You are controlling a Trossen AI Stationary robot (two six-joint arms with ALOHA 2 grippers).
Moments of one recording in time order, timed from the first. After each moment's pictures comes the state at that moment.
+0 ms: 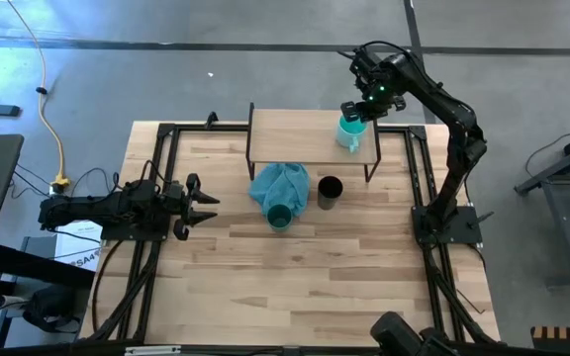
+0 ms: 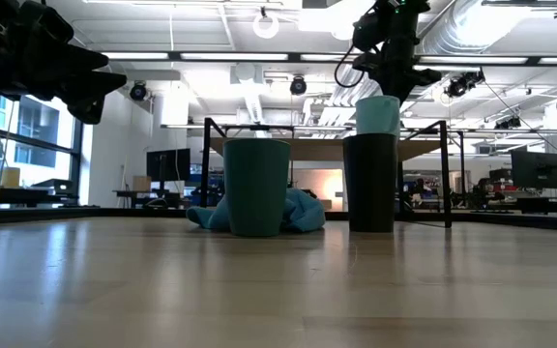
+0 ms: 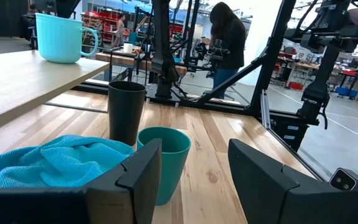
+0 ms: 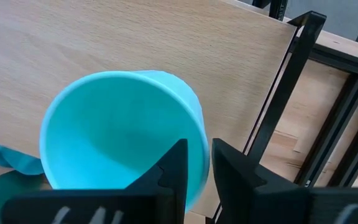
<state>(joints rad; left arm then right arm) 0.16 0.03 0.01 0.03 0.10 -0.16 -0.82 1.79 1.94 -1.54 -0.03 0.43</state>
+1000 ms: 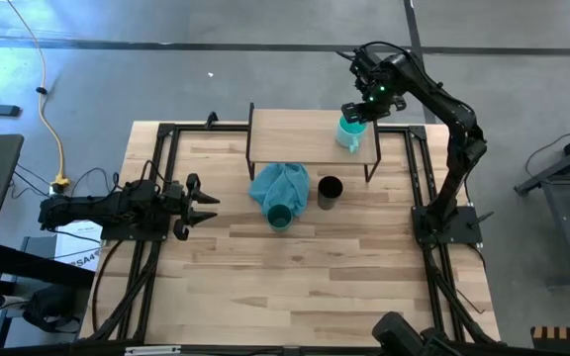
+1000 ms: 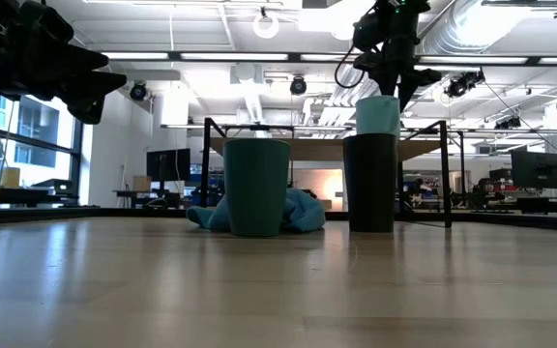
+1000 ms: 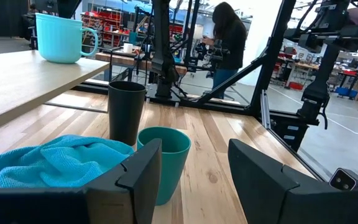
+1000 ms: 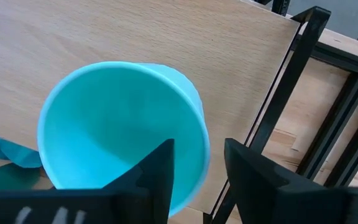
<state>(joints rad) 0.16 0.03 0.01 0.03 0.10 -0.17 -0.82 1.79 1.94 -1.55 -0.04 0.41</state>
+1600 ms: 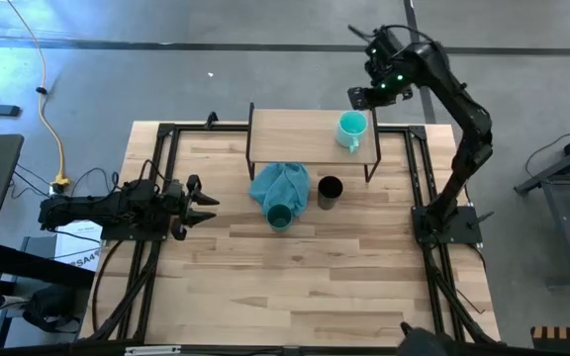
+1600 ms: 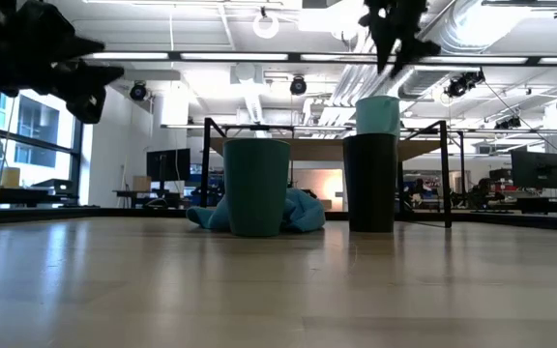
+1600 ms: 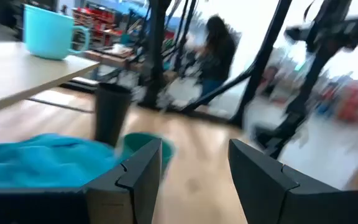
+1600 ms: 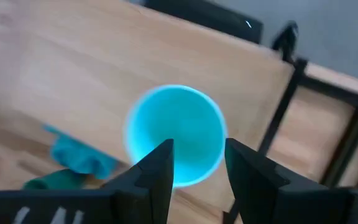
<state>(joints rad) 0.16 0.03 0.01 0.07 0.14 -0.29 -0.81 1.73 2.15 -1.57 -0.10 0.40</state>
